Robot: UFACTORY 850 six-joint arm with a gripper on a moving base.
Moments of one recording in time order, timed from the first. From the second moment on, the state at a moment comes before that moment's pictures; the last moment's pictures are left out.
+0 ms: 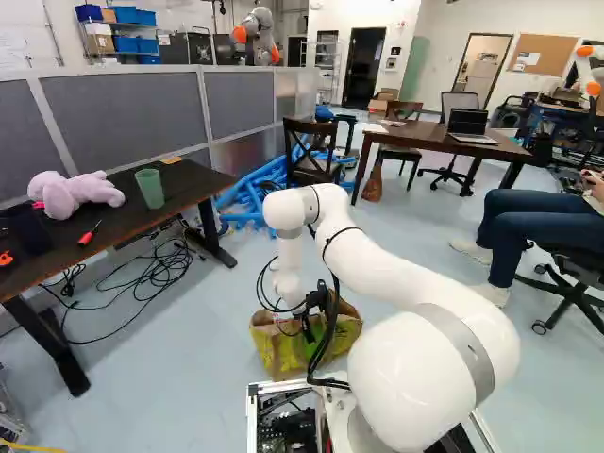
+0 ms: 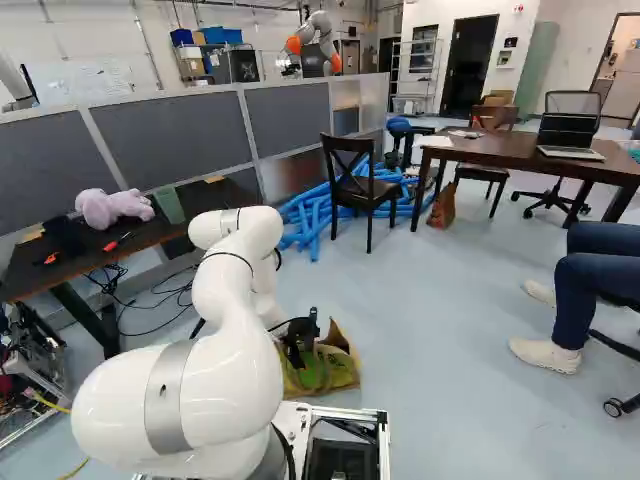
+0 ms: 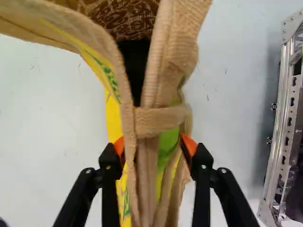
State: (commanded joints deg) arm 16.3 -90.9 -79.7 65.5 18.7 39.8
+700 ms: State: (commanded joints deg) arm 16.3 -88.0 -76.8 65.5 18.7 39.8
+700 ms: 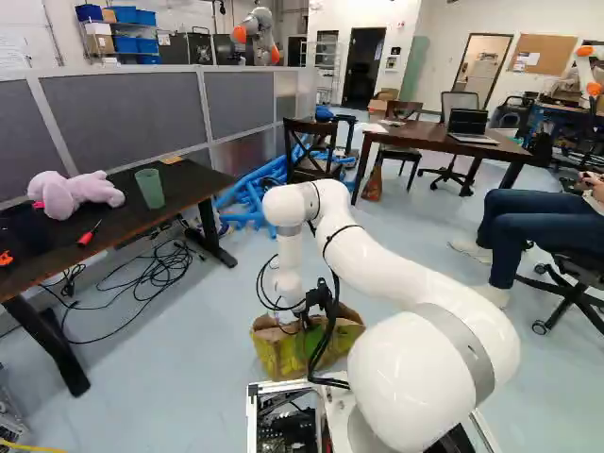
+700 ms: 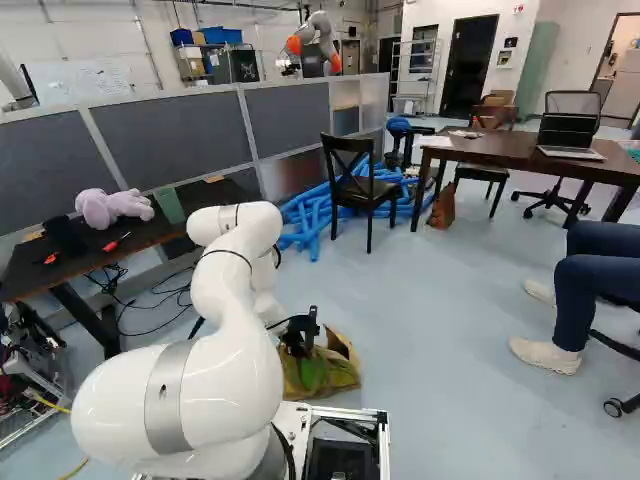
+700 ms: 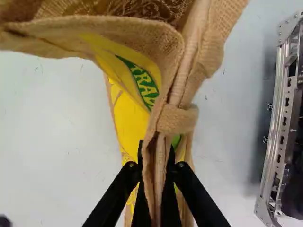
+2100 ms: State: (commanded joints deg) arm 17.4 -72.3 -62.7 58.8 18.7 39.8
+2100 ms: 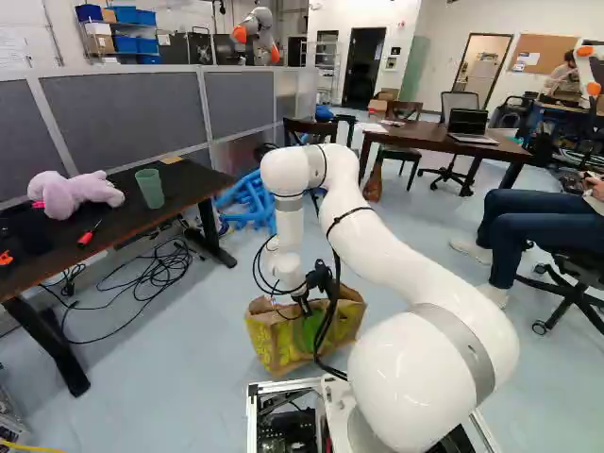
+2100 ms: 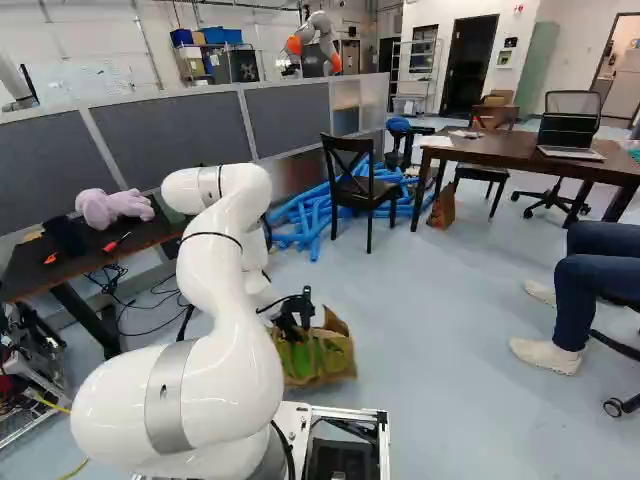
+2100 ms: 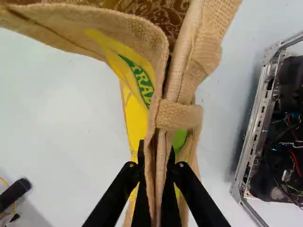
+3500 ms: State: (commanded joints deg) arm 21.8 -54.4 -41.7 50.2 18.6 39.8
